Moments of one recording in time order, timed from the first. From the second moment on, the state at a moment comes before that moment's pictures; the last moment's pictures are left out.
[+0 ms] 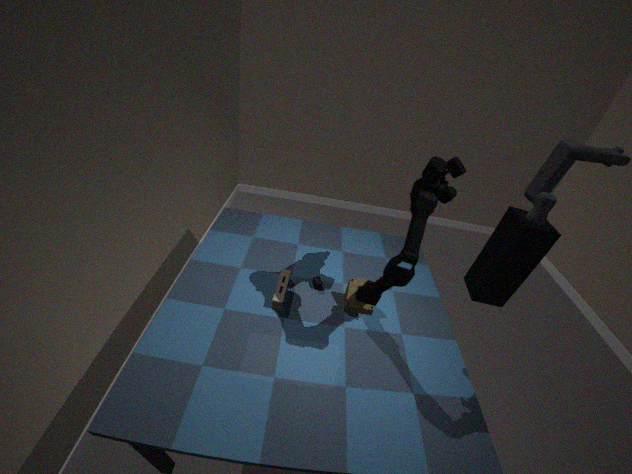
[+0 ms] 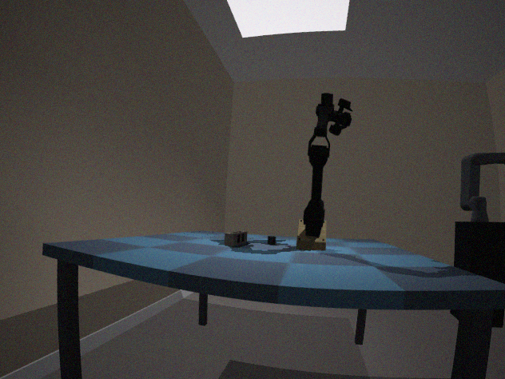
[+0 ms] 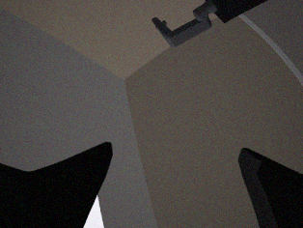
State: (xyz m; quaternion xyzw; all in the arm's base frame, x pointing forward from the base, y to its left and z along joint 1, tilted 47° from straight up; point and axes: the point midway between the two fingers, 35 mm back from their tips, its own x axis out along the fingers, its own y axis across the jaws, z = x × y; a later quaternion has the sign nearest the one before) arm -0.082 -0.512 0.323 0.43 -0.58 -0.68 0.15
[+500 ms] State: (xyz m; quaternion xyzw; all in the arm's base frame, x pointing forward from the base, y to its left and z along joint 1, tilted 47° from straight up) arm 0.042 -0.508 0.204 0.54 -0.26 -0.76 0.26
